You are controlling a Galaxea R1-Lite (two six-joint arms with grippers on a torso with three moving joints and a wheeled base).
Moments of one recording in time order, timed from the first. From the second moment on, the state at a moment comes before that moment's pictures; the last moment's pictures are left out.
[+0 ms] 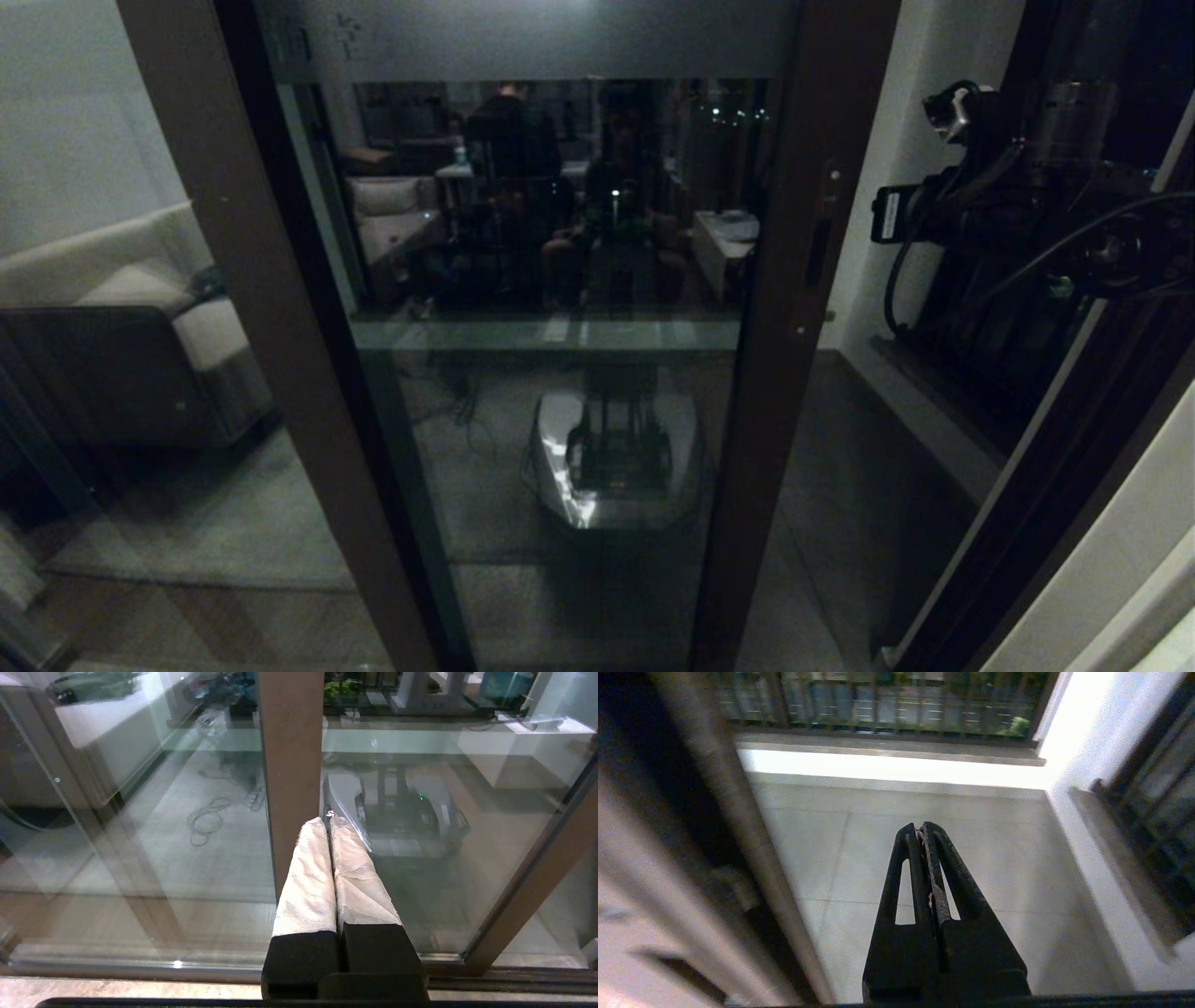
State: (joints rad) left arm 0.00 0.00 0.00 0.01 0.00 0.02; right arm 0.11 1.93 -1.60 -0.25 -0.03 -0.06
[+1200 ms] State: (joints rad) left arm 0.00 0.00 0.00 0.01 0.00 0.02; right arm 0.26 1.93 -1.59 -0.26 -0.06 -0.05
